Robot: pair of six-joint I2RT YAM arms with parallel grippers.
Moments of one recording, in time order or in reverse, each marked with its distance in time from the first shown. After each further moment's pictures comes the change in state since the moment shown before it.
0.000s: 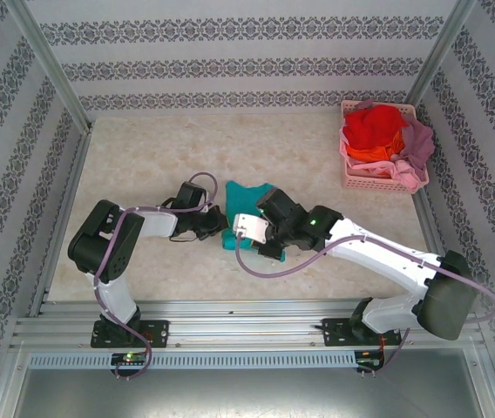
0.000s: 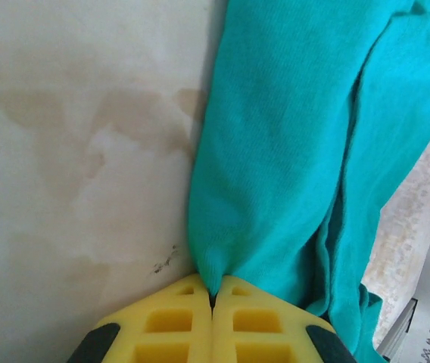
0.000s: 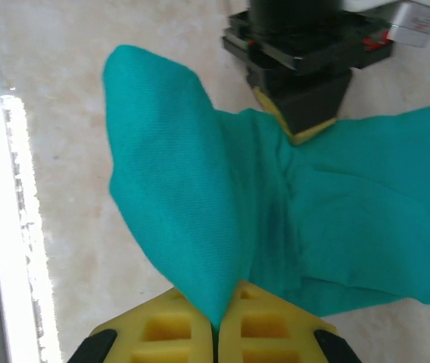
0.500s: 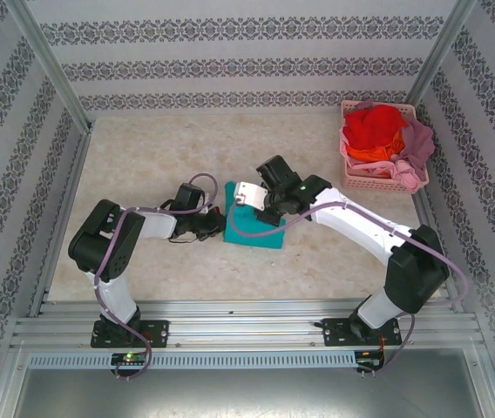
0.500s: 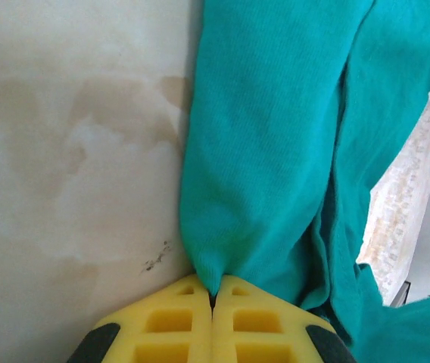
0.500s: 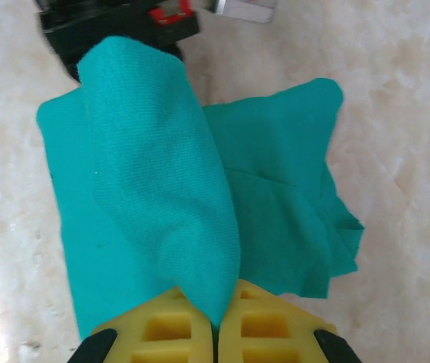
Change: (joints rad) left arm 0.011 0.013 -0.020 0.048 0.051 0.029; right arm -0.188 0.226 0.198 0.026 0.026 -0.149
